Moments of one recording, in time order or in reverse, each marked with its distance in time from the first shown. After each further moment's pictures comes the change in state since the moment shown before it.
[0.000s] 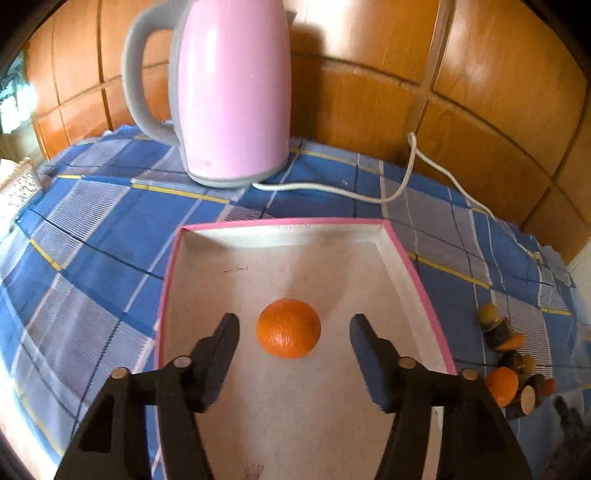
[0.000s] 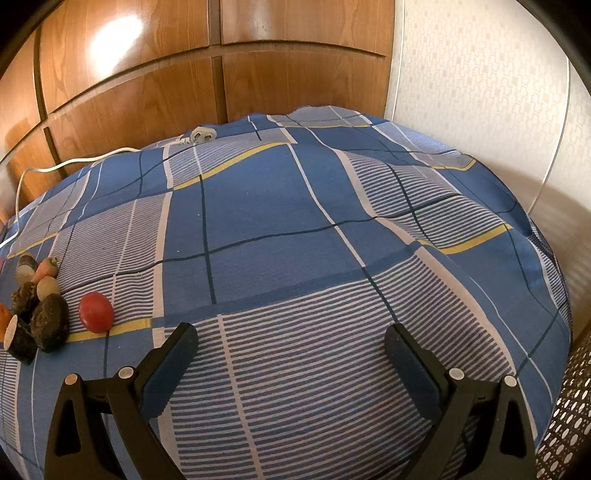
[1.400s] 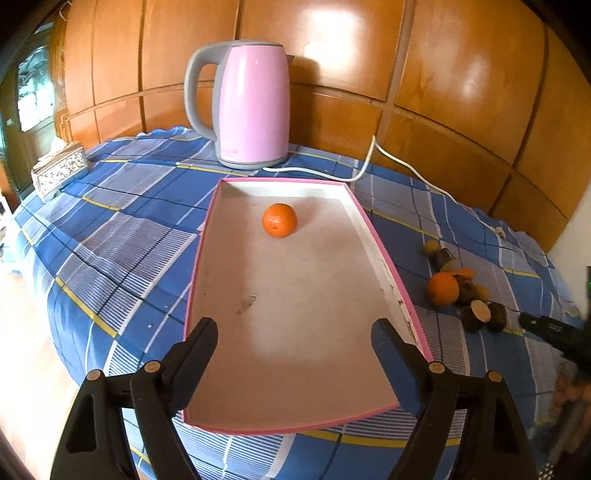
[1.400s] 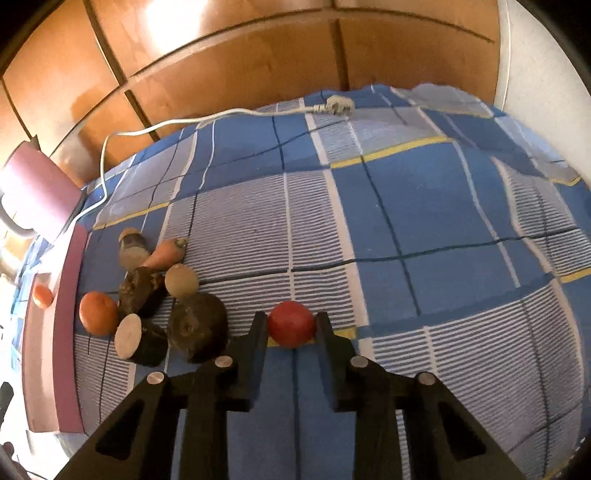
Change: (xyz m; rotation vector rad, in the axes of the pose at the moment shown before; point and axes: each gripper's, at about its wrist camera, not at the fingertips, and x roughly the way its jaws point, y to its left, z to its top) left arm -0.110 -0.014 -0.111 -0.033 -0.089 0.019; right arm -0.012 0.083 0.024 -0.105 0.155 0.326
